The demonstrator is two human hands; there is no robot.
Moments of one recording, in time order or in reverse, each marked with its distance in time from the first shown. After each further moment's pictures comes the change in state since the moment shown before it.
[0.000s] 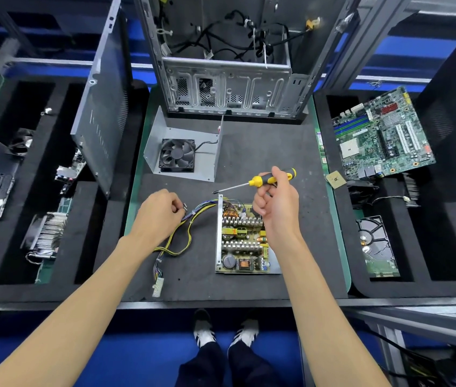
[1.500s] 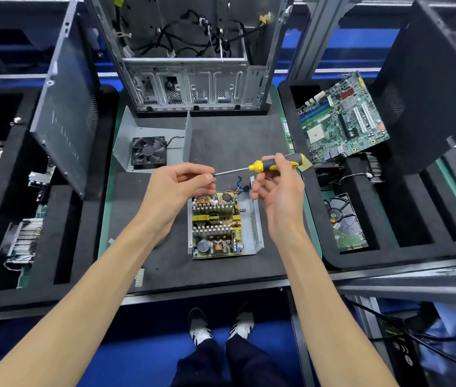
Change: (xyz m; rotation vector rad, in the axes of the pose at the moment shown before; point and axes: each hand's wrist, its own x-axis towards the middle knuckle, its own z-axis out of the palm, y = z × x) left_hand -0.044 0.119 -0.033 -1.168 -0.182 0.057; right_hand -0.036 -0.030 -0.053 0.095 -0.056 -0.267
